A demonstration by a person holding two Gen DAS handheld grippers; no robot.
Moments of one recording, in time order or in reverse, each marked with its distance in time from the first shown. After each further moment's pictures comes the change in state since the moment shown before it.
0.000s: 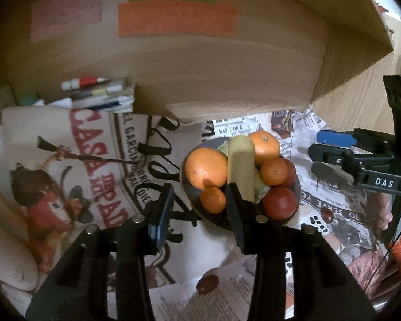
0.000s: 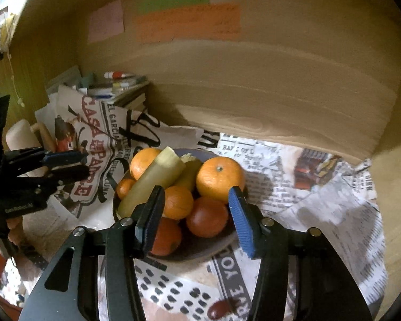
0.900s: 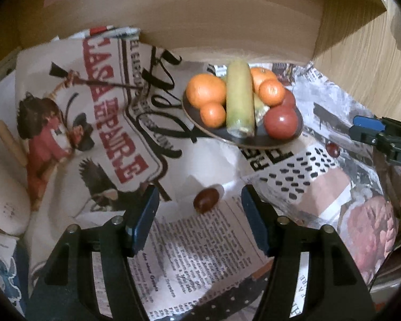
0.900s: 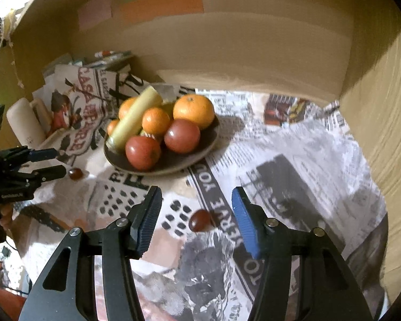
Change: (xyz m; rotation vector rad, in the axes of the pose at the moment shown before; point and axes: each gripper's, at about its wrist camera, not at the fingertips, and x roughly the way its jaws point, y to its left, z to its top) left arm -0.002 -0.012 -0.077 0.006 0.168 0.034; right arm -0.026 -0.014 -0.085 0.085 0.083 -0.058
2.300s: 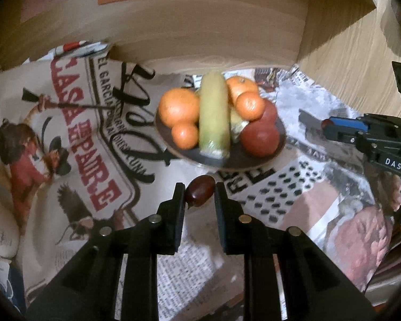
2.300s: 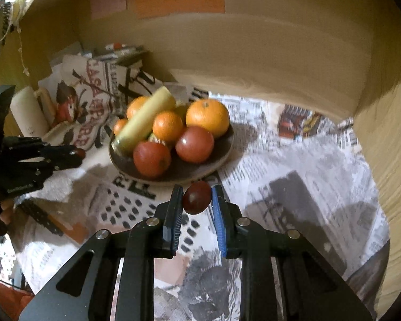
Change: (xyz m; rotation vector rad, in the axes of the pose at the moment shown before) left arm 0.005 -0.020 0.028 0.046 -0.038 -0.067; right arm 0.004 0.017 0.023 -0.089 -0.030 0.023
